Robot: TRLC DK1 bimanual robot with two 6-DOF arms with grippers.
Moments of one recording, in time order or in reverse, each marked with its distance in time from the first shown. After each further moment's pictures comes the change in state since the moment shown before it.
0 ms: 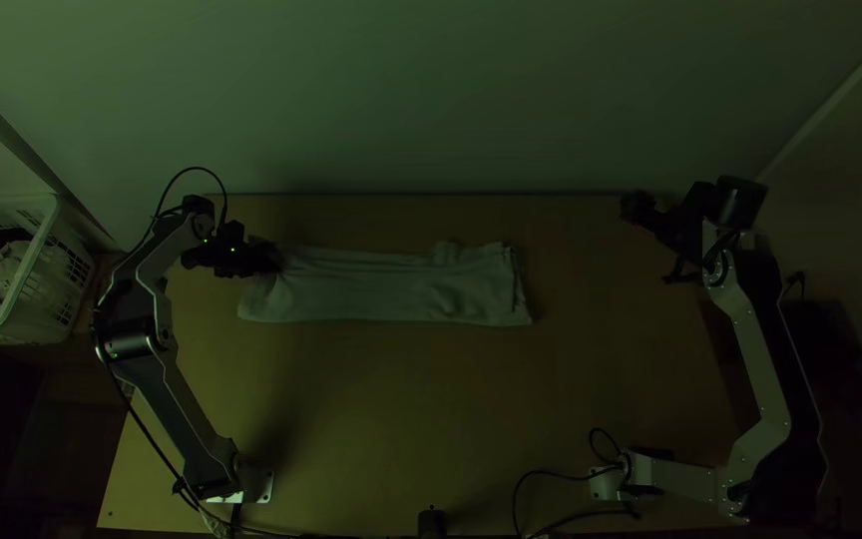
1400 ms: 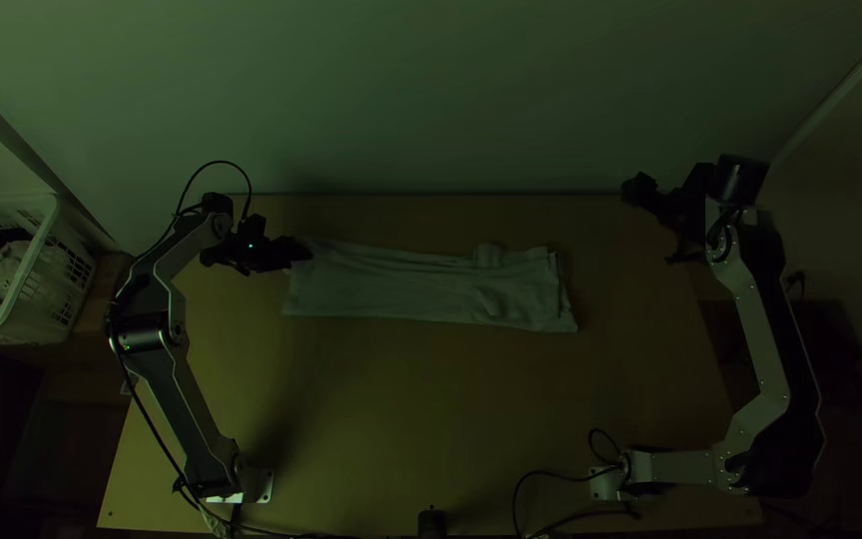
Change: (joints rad) left arm -0.089 0.051 0.010 0.076 0.206 0.082; right arm 0.000 0.105 0.159 -0.077 0.000 0.000
